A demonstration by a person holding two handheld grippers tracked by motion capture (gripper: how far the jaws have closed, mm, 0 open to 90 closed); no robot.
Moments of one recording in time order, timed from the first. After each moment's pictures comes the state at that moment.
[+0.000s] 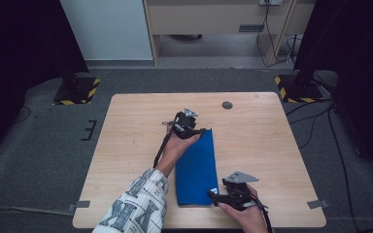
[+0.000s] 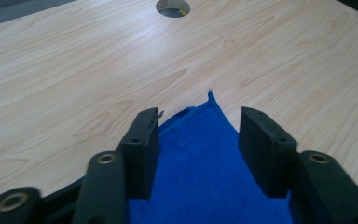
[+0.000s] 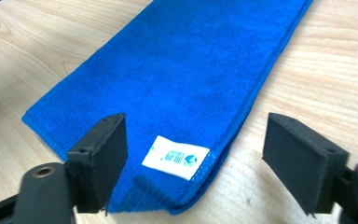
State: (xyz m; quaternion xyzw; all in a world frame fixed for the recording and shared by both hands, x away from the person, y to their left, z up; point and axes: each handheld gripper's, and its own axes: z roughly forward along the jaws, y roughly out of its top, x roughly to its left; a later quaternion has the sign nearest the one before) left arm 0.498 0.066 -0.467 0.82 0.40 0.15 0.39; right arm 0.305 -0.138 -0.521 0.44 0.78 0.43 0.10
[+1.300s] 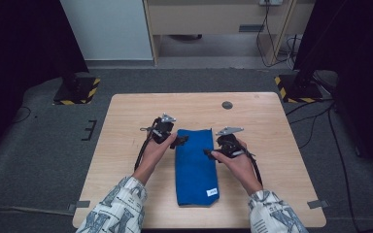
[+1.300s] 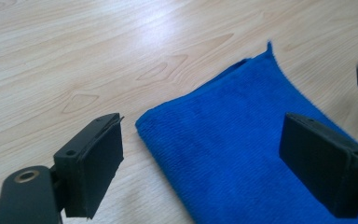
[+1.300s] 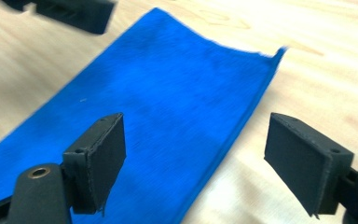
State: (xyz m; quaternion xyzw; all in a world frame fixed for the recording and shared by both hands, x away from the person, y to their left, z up) left arm 0.496 0.134 -0.491 0.81 0.42 0.14 0.39; right arm 0.456 -0.123 -0.498 0.41 0.81 0.39 0.13
